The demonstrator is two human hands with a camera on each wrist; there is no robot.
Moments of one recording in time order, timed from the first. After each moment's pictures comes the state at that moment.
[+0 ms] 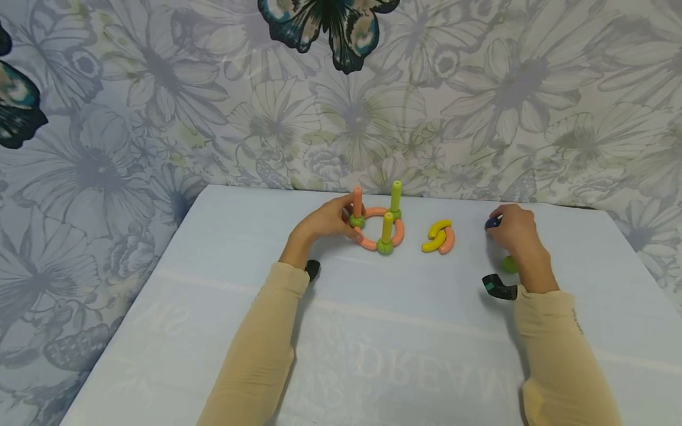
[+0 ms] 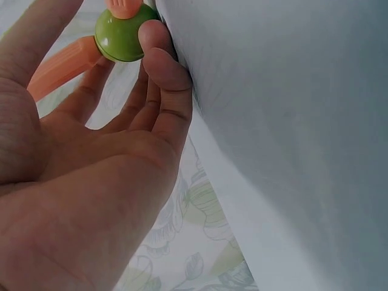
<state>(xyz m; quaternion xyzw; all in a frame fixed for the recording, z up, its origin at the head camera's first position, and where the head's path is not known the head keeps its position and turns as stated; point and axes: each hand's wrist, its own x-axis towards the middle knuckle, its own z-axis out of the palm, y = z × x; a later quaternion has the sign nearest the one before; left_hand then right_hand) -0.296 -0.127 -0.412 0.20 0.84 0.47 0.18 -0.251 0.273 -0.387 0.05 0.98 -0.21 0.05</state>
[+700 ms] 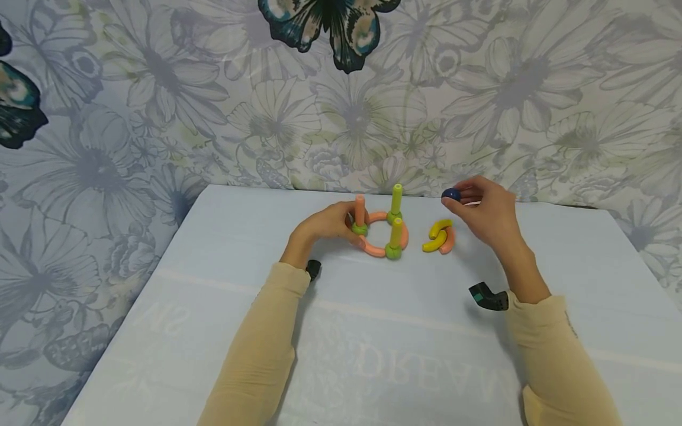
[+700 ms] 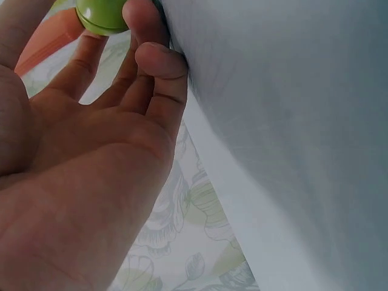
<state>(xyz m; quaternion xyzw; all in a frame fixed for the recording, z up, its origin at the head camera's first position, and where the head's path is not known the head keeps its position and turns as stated) -0.297 -0.127 -0.415 0.28 0.82 0.45 0.20 -0.233 0.209 -0.354 -0.06 0.92 -0.36 -0.12</state>
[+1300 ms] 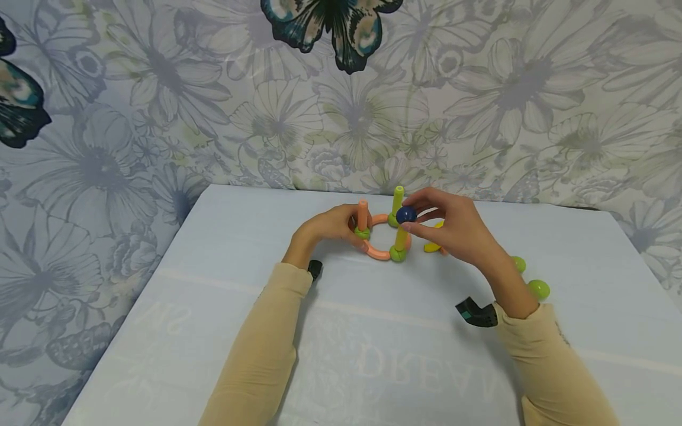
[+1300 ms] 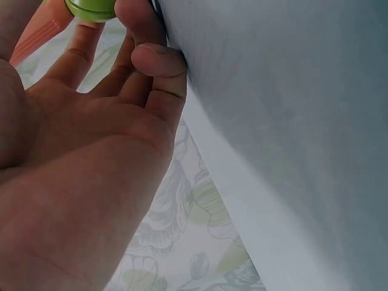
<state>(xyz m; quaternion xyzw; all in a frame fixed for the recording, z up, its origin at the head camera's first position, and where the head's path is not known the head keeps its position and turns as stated) -0.297 -0.124 -0.417 0.30 0.80 0.46 0.23 -0.213 0.160 -0.343 -0.28 0.86 -0.42 -0.06</state>
